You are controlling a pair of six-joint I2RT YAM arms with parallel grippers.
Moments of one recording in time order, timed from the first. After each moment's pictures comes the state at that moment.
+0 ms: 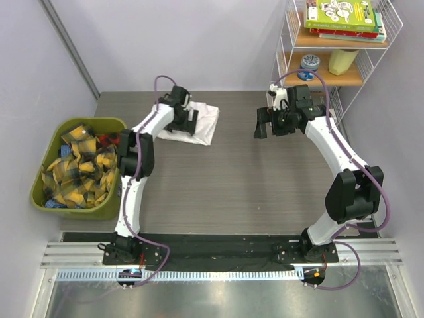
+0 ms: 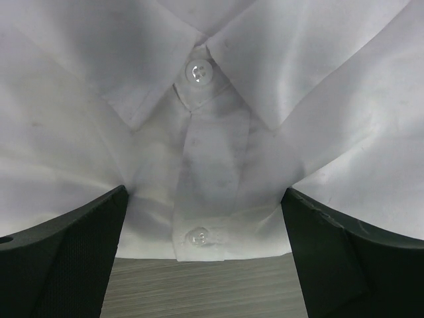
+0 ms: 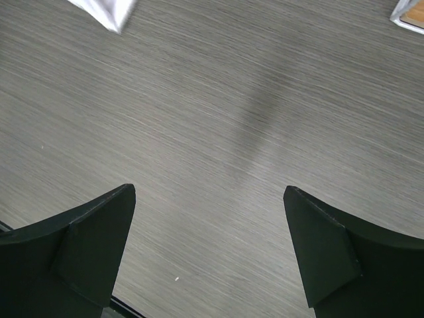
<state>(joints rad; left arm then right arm) -0.32 2.39 2.06 -0.76 -0.04 -0.10 0.18 1.62 1.46 -0.72 -0.34 0.00</state>
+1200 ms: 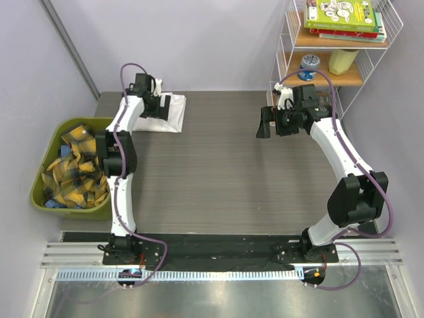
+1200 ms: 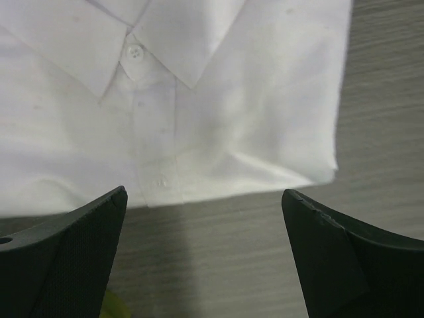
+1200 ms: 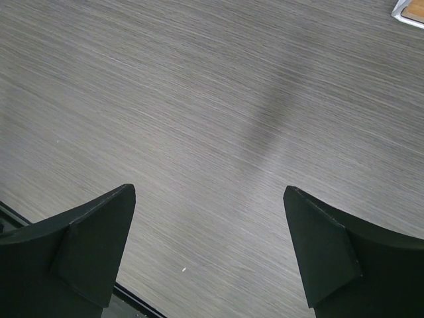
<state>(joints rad) -0.07 2.35 2.14 -0.76 0.05 0.08 0.14 1.58 1.46 -0.76 -0.39 0.00</state>
